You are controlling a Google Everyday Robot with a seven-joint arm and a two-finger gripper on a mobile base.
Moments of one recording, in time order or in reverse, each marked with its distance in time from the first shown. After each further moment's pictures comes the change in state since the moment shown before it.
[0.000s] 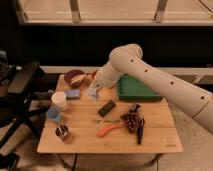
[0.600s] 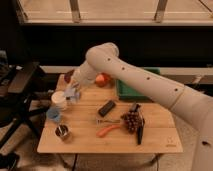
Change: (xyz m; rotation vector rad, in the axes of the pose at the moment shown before) arm -0.080 -0.081 0.049 0.048 -0.112 -0.179
